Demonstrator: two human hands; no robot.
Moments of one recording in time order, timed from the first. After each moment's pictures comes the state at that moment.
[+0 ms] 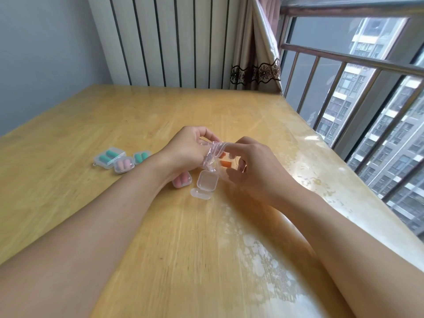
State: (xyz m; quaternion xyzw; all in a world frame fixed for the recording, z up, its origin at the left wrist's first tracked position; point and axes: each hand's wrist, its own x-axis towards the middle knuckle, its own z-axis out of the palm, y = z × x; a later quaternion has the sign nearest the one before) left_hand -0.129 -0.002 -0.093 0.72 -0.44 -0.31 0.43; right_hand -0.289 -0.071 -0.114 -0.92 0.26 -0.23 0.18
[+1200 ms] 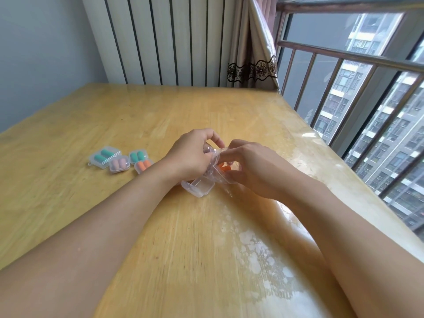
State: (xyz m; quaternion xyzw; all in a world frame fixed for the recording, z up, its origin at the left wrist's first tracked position) left_hand -0.130 -0.015 -0.114 0.72 -0.55 -0.19 0.37; right_hand -0.294 -0.079 -0.103 -0.96 0.22 -0.12 0.10
